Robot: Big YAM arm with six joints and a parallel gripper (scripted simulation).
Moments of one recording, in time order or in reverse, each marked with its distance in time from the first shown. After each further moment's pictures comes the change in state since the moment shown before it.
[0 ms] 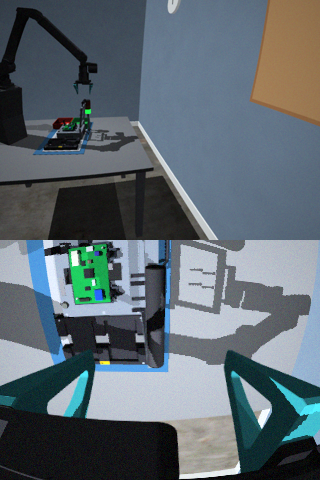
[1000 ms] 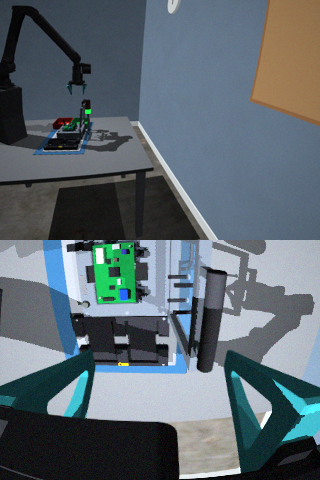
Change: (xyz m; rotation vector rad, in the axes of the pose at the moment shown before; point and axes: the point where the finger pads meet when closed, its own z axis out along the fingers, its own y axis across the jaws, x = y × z) arm -0.001 0.046 0.005 -0.008 0.001 0.000
